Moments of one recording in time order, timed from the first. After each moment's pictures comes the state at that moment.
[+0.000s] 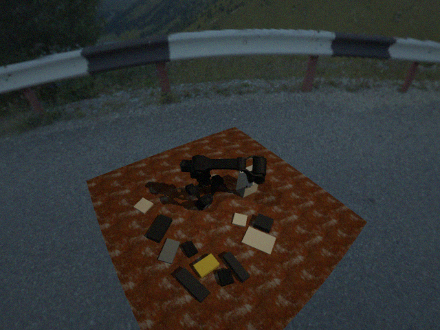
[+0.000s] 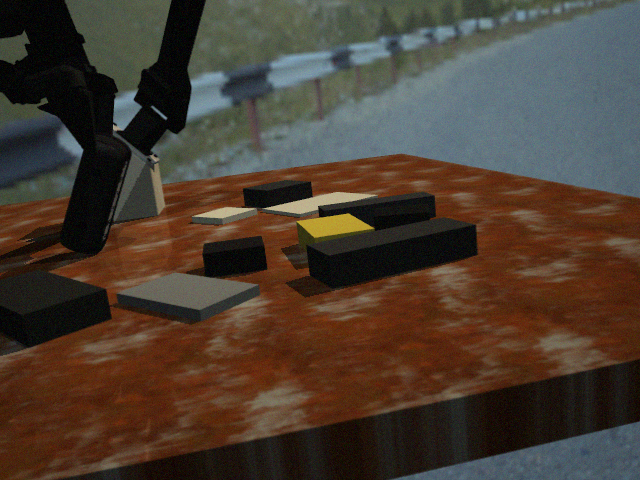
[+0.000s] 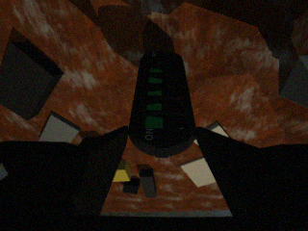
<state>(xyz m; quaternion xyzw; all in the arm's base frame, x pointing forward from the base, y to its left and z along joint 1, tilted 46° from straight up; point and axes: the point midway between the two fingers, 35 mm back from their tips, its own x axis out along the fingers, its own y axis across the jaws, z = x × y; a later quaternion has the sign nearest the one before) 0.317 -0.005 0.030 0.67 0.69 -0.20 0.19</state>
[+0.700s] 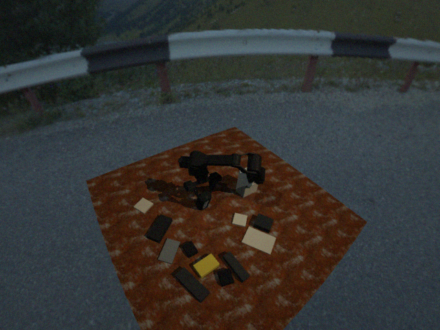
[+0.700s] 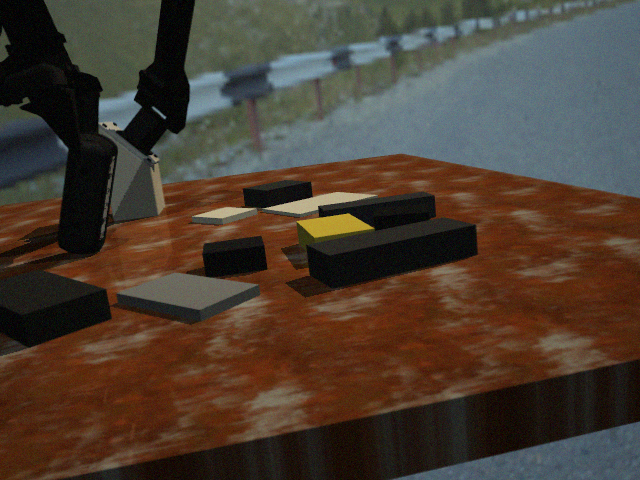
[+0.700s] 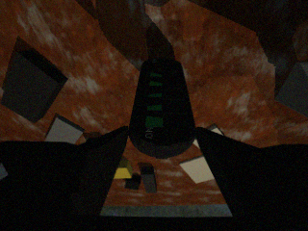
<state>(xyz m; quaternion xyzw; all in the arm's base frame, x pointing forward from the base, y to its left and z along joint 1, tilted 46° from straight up) 0.318 -0.020 0.019 0.67 0.69 -0.19 0.18</state>
